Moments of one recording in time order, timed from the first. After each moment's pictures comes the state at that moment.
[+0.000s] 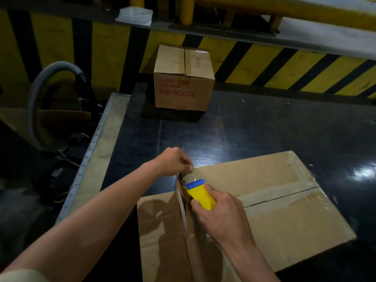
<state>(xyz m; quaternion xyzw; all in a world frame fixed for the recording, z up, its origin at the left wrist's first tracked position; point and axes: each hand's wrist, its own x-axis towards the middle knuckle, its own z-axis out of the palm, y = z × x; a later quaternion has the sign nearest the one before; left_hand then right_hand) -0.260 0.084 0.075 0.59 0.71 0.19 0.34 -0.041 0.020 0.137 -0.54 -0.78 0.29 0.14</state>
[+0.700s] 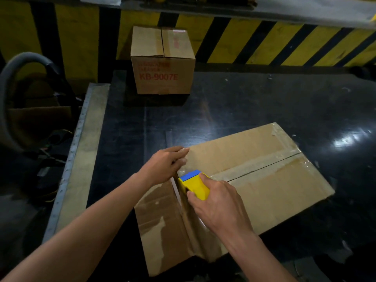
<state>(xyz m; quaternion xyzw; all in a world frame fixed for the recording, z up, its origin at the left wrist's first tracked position) -0.229 0.036 0.040 0.68 0.65 0.25 0.23 -0.019 -0.008 0.143 -0.56 -0.78 0.25 0.10</state>
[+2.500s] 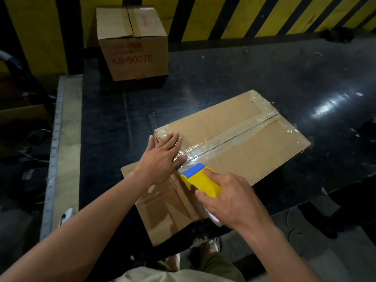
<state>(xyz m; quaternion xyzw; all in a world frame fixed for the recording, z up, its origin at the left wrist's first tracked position) -0.180 -0.005 0.032 0.75 0.65 0.04 0.11 0.047 -0.060 0.141 -0.55 -0.79 0.24 0.11</state>
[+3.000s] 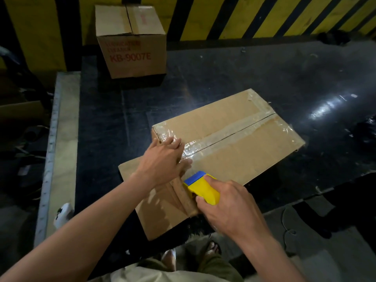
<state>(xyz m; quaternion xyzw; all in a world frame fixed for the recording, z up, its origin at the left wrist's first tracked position) -0.157 -0.021 0.059 0.77 0.64 0.03 0.06 0.060 -0.085 0.140 -0.58 -0.77 0.24 0.11</state>
